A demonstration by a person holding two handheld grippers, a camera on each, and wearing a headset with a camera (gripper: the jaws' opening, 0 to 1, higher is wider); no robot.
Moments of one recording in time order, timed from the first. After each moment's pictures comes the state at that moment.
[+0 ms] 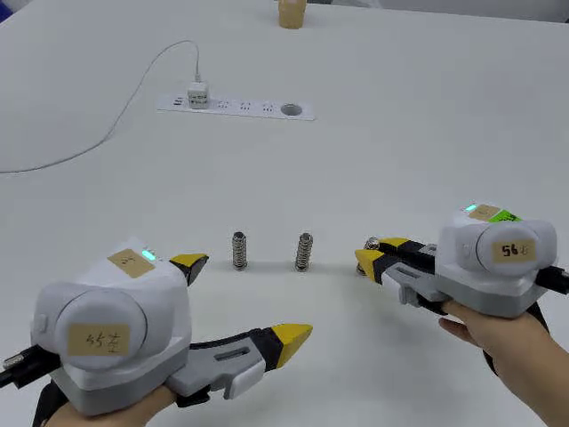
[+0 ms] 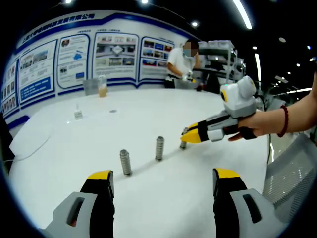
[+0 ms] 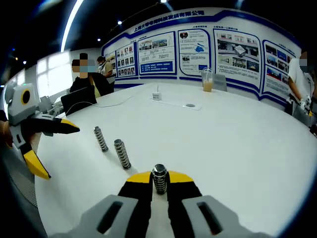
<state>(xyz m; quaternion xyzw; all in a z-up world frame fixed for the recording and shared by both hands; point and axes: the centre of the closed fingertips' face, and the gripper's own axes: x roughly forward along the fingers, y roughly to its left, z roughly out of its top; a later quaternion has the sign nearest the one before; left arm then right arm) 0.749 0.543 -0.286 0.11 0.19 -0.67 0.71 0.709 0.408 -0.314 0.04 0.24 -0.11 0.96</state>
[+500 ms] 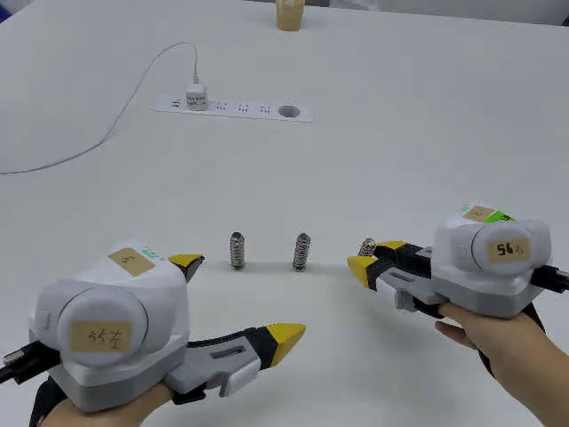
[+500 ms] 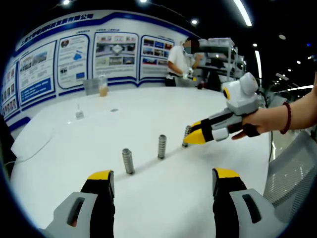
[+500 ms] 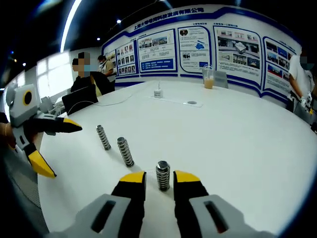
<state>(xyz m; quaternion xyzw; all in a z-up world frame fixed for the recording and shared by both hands) 0.754 0.545 -0.287 0.12 0.19 -0.67 0.71 0.705 0.412 -0.314 0.05 0.25 -0.11 0.96</state>
